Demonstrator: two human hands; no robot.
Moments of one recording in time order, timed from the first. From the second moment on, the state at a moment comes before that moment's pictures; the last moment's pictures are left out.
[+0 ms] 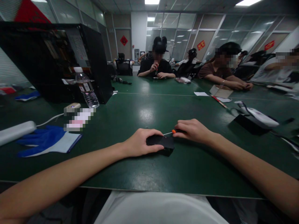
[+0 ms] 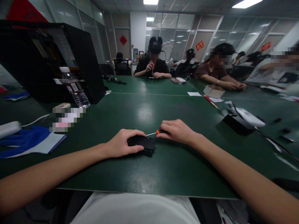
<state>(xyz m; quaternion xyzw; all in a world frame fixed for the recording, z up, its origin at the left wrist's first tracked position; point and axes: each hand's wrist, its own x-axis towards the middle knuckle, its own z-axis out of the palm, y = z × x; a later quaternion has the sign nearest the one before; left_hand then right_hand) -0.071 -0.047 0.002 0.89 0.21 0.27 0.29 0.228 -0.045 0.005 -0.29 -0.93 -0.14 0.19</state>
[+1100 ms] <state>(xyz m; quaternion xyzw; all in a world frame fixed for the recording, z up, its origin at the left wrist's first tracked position) -0.072 -0.045 0.002 0.89 0.19 0.28 0.30 0.198 -0.062 -0.002 -0.26 -0.94 -0.13 0.19</state>
